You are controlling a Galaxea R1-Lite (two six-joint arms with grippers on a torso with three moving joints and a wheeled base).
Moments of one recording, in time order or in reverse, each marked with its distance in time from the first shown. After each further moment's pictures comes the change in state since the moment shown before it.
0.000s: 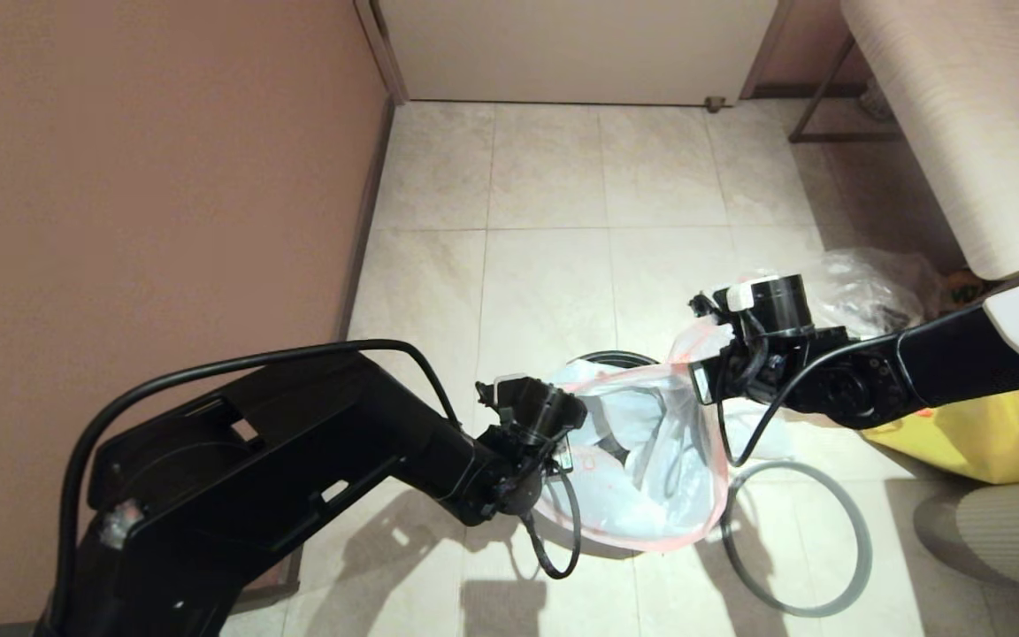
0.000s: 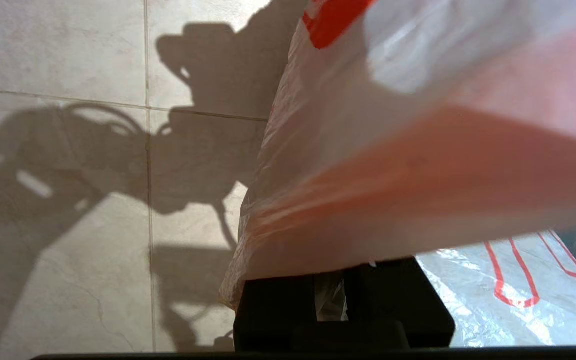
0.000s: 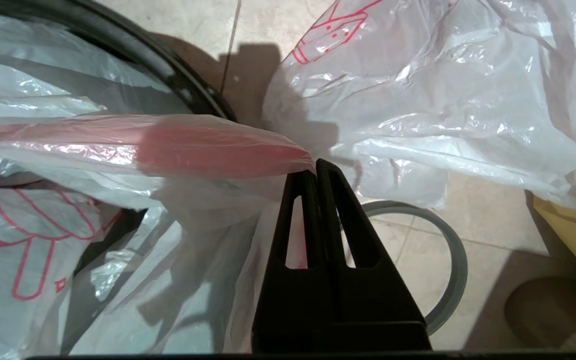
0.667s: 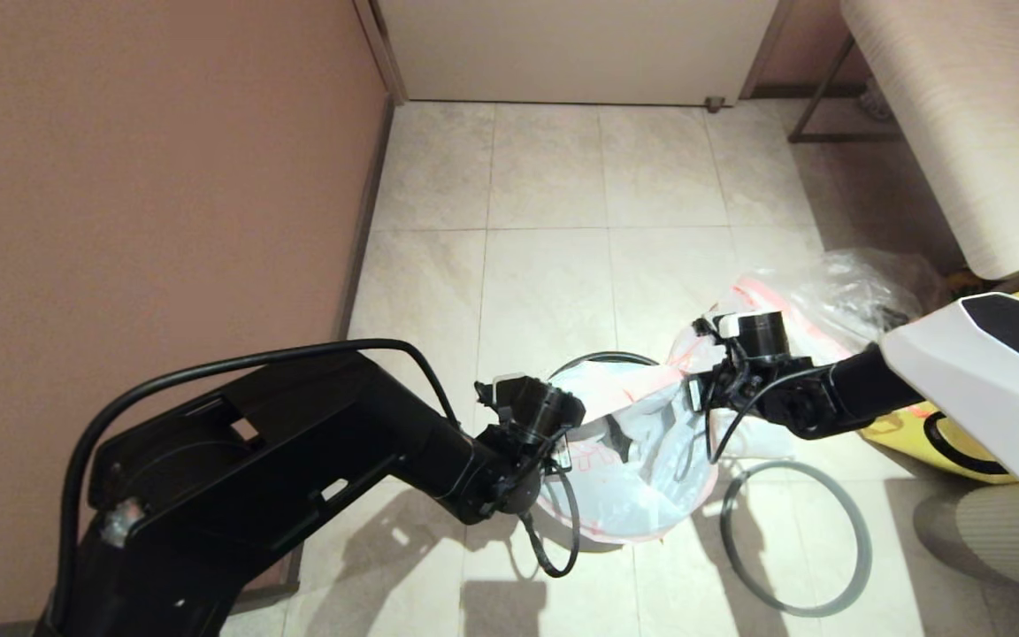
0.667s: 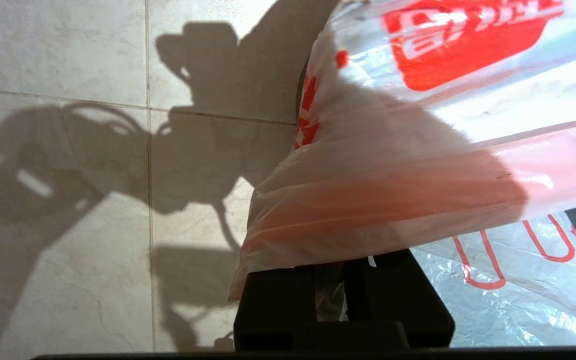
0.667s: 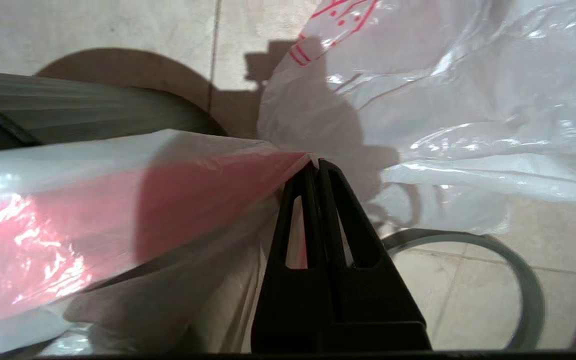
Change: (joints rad) left arm 0.006 0.001 -0.004 0.003 -0.001 -0.001; right arm -0.076 0.258 -0.142 -0.121 0.111 0.074
